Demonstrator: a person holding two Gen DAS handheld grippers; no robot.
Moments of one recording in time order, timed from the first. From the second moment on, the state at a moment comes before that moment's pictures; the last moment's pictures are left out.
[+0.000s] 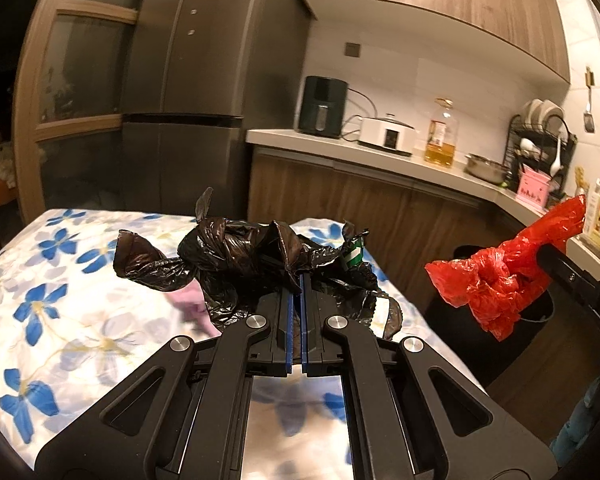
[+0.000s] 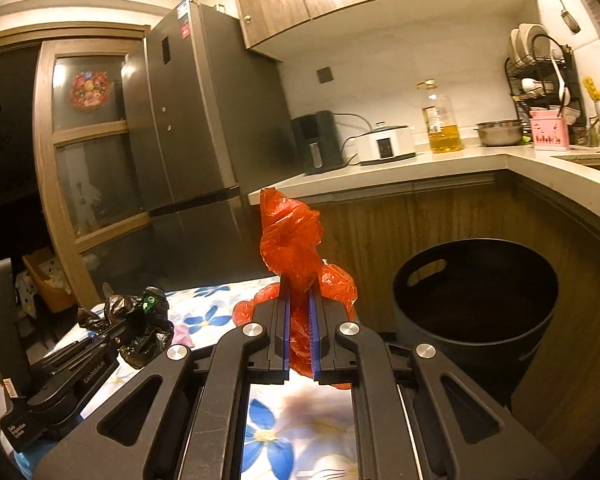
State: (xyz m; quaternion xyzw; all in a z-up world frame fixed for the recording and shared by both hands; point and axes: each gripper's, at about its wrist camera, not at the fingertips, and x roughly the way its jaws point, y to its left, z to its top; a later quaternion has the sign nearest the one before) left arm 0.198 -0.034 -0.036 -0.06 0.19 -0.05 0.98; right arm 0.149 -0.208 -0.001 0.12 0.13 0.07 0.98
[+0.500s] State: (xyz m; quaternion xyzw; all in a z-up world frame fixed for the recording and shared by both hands) left arm 0.217 -0.120 -0.018 -0.02 0.18 -0.12 0.98; right arm 0.144 -0.270 0.002 0.13 0.11 0.01 0.99
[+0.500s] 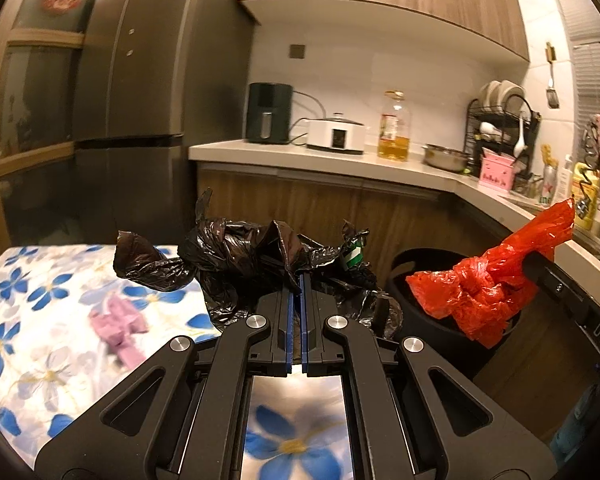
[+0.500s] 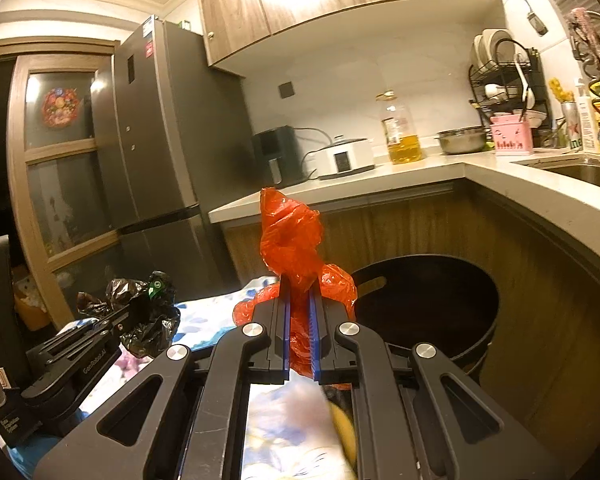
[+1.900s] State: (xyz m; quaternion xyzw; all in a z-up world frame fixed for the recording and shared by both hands) left arm 0.294 -0.274 -0.034 0.01 0.20 -0.24 0.95; right arm 0.193 -0.362 -0.010 0.13 0.11 -0.08 0.98
